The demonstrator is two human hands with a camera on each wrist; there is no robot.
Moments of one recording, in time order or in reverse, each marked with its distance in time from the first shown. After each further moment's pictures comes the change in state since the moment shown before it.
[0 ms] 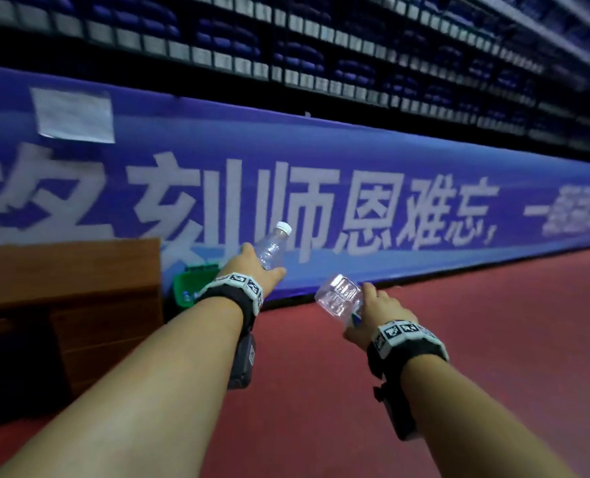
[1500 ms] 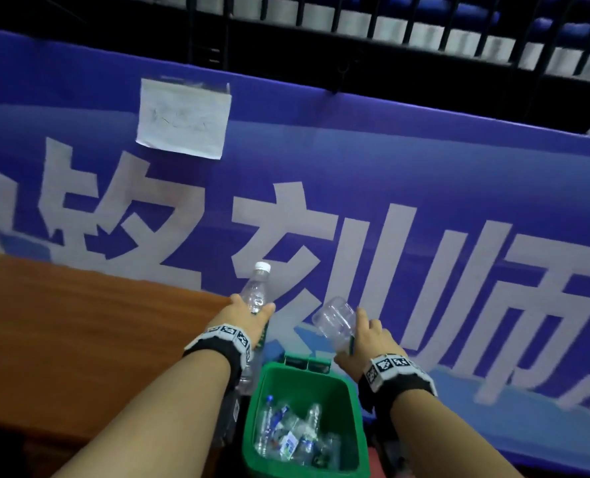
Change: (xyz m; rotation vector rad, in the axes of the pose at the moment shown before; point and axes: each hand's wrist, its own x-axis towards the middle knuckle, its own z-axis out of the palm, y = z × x) left_hand 0.734 -0.343 -0.002 0.014 0.217 -0.563; right_hand 0.788 -0.475 0.241 0.081 -0.109 -0.526
